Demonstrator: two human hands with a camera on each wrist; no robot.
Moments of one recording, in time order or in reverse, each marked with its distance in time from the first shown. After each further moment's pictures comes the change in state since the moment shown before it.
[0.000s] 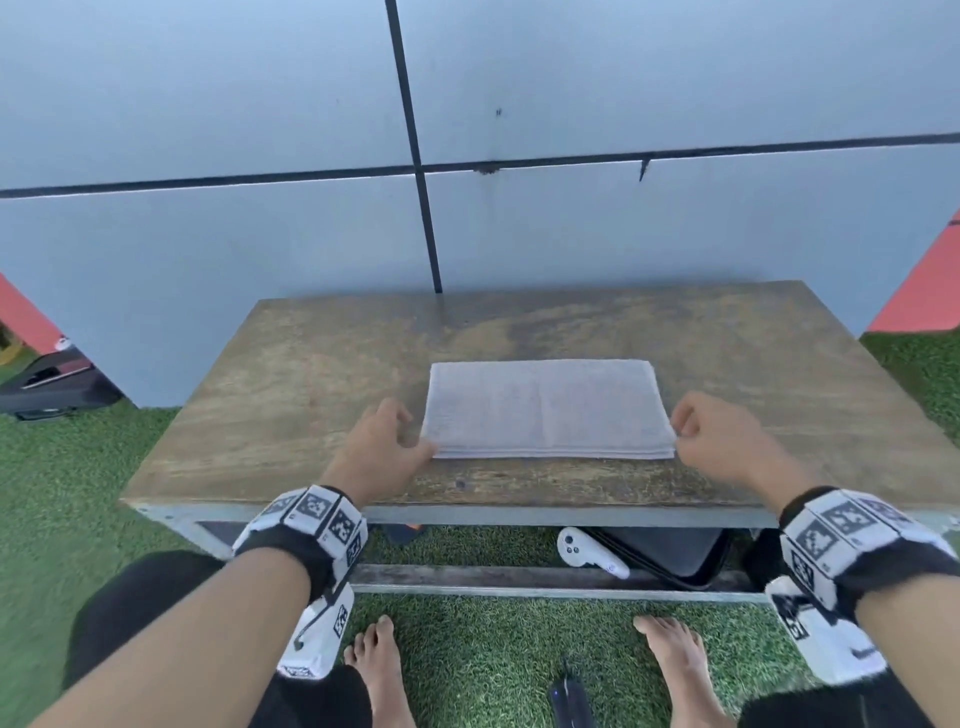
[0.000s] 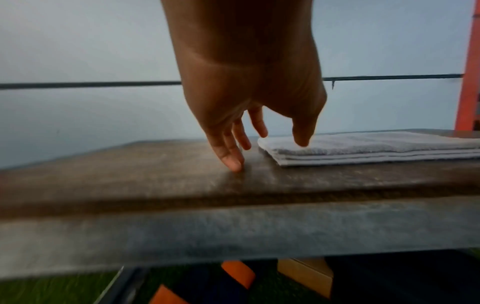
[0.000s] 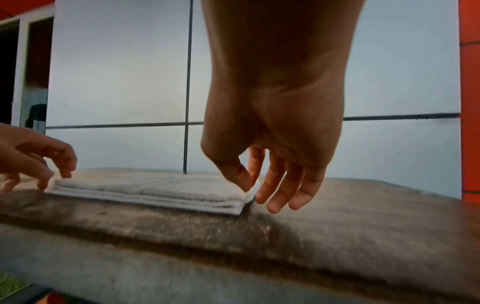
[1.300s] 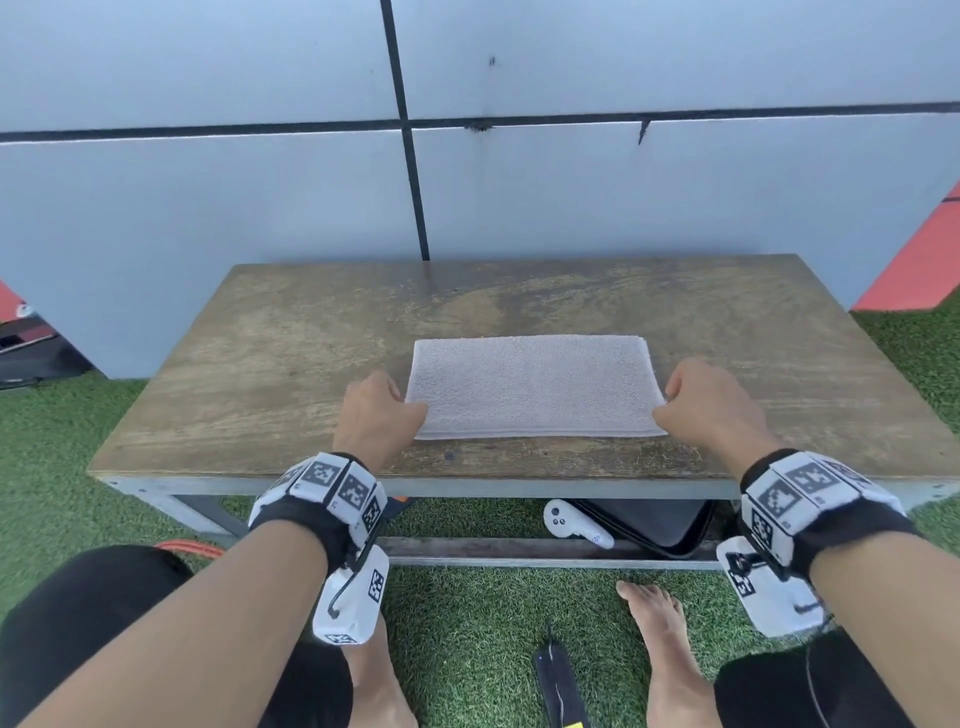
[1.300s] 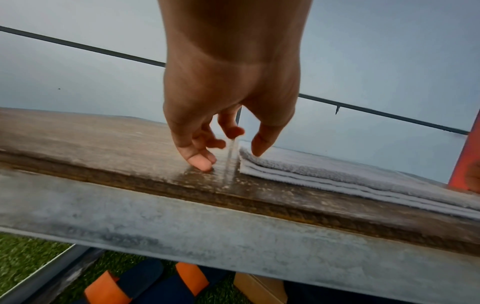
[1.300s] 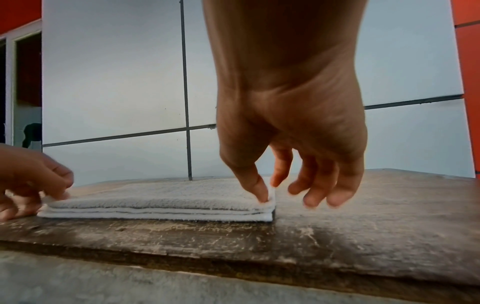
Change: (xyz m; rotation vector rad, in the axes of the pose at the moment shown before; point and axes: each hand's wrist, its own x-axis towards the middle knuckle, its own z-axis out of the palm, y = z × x) left_hand 0.003 0.029 0.011 -0.160 0.141 -0.261; right_hand -0.001 -0.027 0.006 -0.036 0.170 0.135
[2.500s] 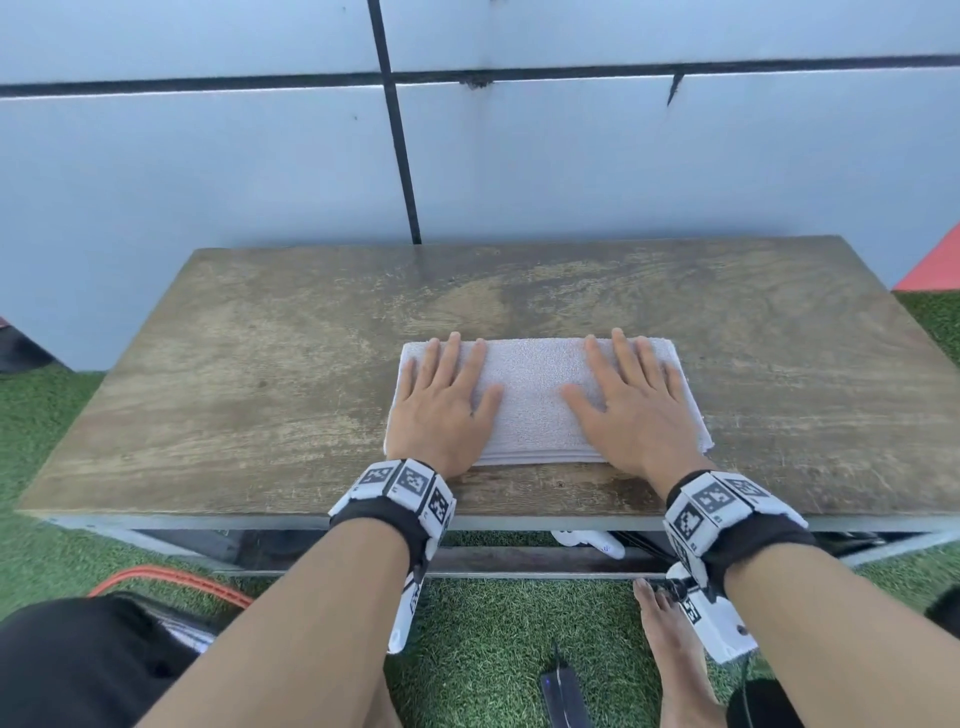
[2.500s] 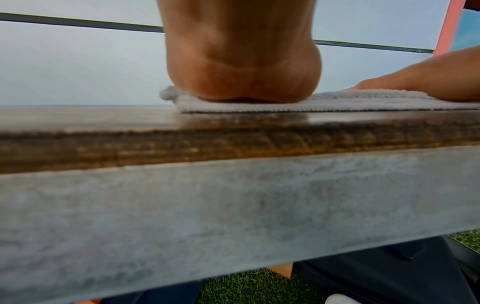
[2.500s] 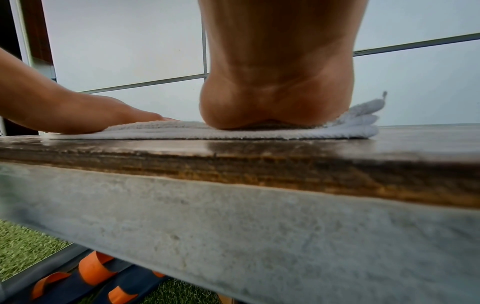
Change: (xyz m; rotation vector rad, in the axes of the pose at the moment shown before) left_hand 0.049 0.019 0.076 0.421 -0.121 0.421; right_hand 0.041 -0.046 0.074 -0.159 -0.054 -0.279
